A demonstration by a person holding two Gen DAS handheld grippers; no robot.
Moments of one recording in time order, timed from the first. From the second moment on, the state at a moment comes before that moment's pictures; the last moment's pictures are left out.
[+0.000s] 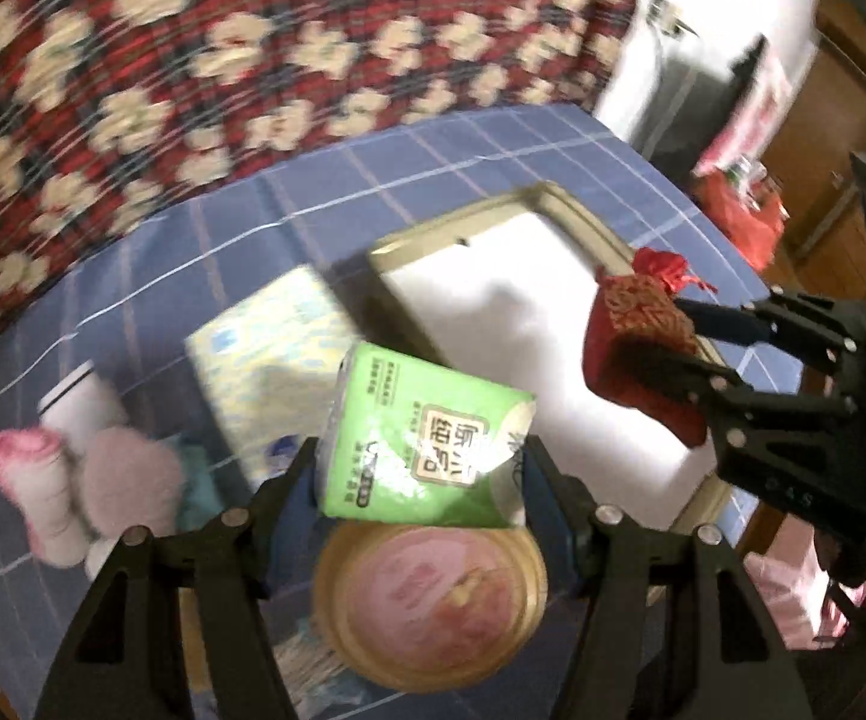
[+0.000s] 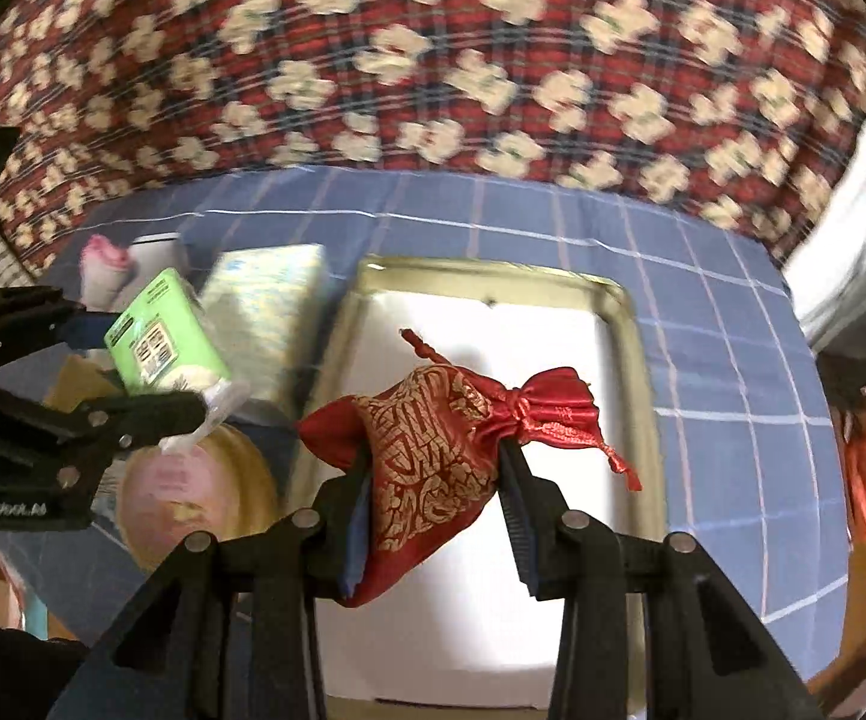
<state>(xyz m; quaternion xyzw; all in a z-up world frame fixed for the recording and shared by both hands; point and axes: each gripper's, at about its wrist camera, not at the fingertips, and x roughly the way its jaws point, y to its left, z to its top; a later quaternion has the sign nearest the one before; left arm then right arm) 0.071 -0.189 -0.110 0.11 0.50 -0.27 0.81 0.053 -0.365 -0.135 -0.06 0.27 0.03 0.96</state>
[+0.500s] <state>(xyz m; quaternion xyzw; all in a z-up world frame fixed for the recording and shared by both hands) 0.053 -0.257 -0.126 0.17 0.51 -0.36 0.76 0.041 -0.420 -0.161 -0.02 0.30 -0.04 0.95</state>
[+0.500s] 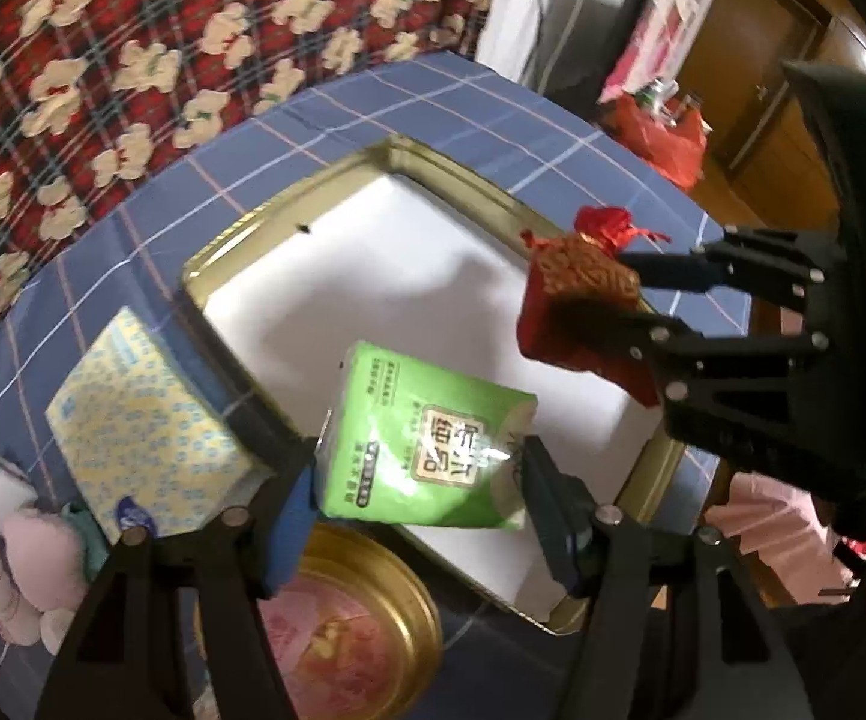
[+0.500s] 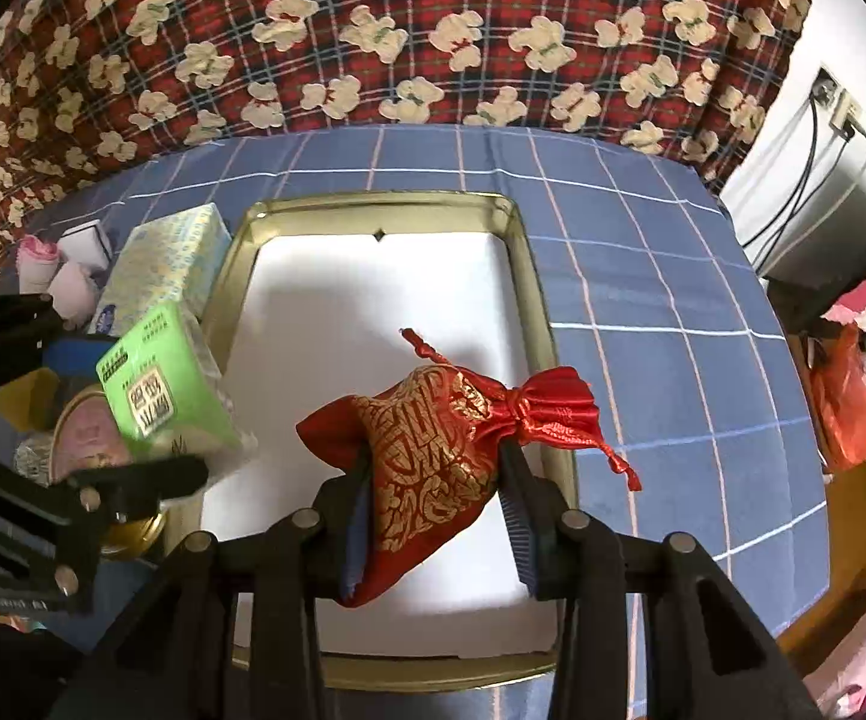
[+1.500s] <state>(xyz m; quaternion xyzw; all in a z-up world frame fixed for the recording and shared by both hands) 0.033 -0.278 -0.137 0.21 0.51 -0.38 0.74 0.034 -0.435 -0.170 0.00 0.32 -0.07 0.94</state>
